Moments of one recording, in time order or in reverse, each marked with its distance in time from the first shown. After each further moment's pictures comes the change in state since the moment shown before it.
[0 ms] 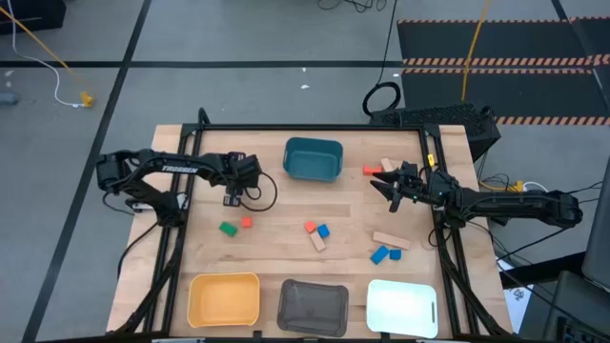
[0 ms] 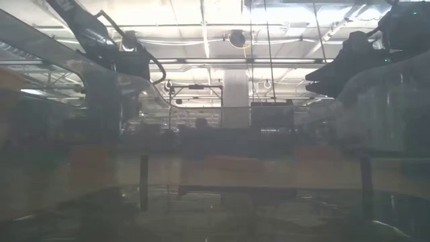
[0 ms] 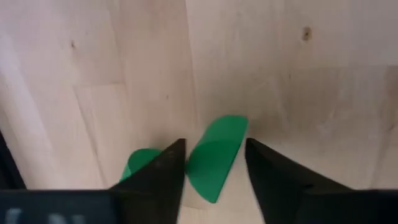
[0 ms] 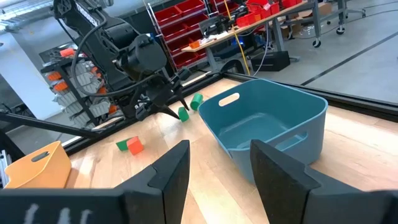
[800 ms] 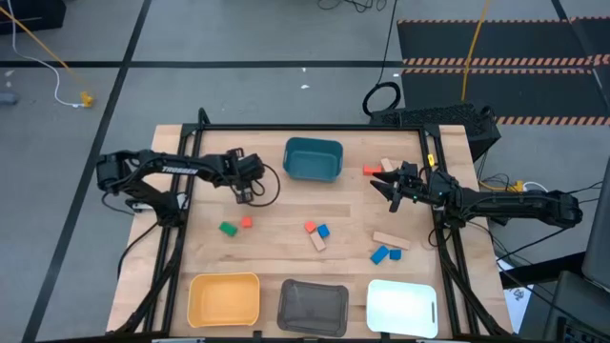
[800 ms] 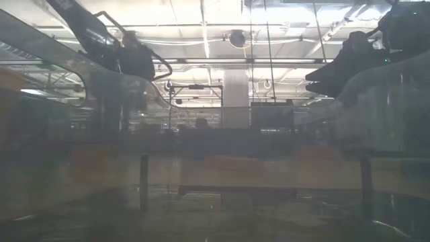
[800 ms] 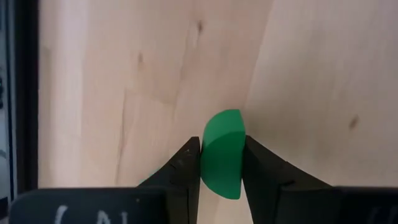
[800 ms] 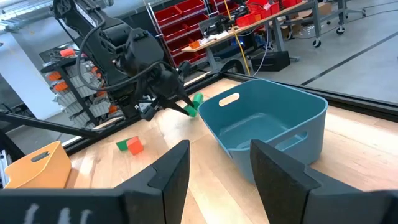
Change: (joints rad) left arm -0.025 -0.005 0.001 0.143 -0.069 -0.274; right arm 0.000 0.000 0.000 0.000 0.000 0.000
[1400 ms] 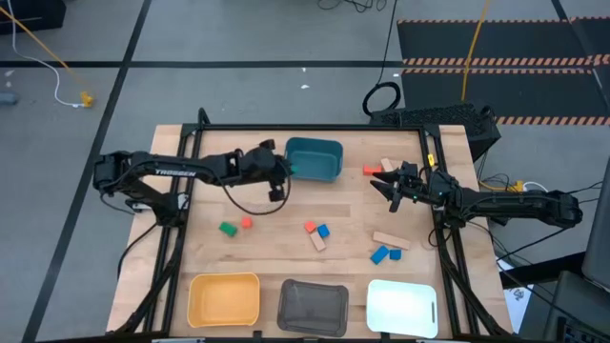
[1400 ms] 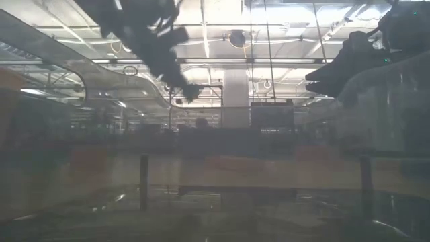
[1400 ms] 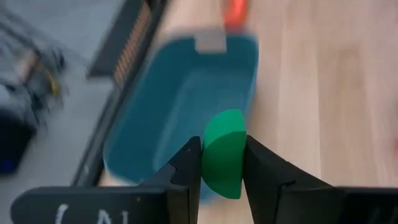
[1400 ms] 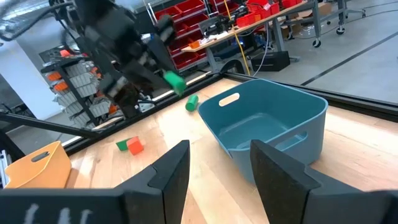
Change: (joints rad) left arm -0.158 -0.024 0.208 0.392 0.114 0.067; right arm 0.000 0.000 0.000 0.000 0.000 0.000
